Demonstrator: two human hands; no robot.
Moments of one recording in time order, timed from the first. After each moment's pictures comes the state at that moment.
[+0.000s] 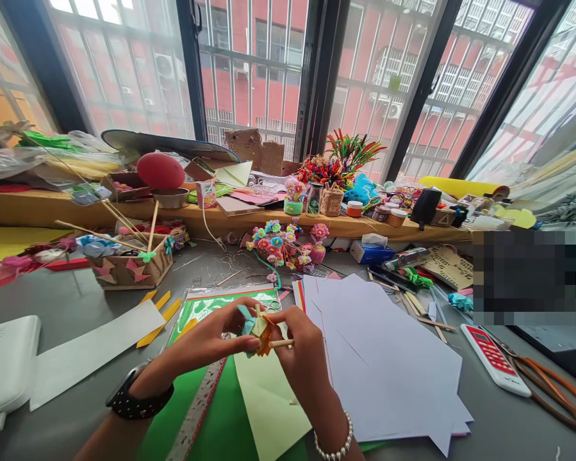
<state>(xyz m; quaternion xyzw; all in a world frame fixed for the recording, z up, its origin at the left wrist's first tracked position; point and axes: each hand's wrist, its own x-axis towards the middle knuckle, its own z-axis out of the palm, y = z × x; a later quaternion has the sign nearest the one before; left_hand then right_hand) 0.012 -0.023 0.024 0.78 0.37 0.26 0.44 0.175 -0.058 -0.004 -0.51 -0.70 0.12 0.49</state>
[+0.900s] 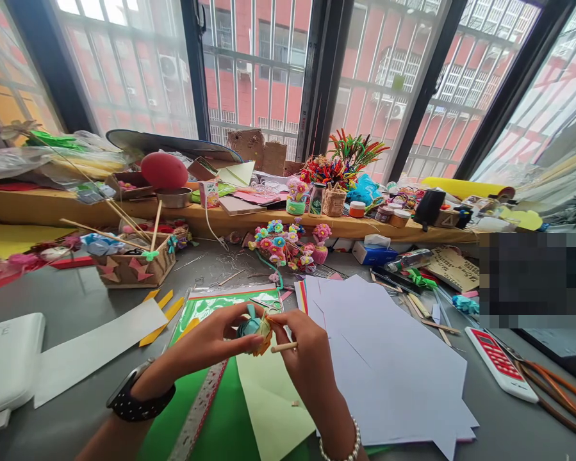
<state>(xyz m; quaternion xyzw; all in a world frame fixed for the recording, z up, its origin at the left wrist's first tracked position) 0.014 -0.027 0.030 0.80 0.36 0.26 0.40 0.177 -0.060 0.001 -0.49 -0.72 0.09 0.49</state>
